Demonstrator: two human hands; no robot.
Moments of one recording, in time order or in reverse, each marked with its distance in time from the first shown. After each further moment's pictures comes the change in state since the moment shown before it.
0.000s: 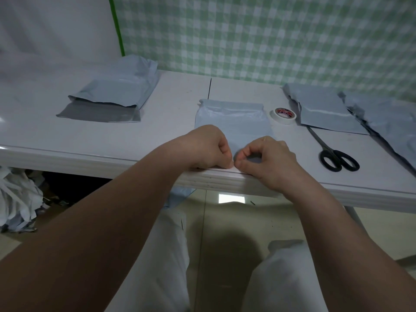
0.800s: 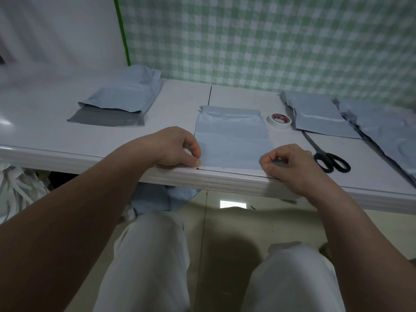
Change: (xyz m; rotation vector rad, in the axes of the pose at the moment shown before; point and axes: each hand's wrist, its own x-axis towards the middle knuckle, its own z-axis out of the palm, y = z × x) left_hand -0.024 -0.040 -0.028 0.052 0.046 -0.067; right_hand -0.010 0.047 -0.017 0.121 0.083 0.048
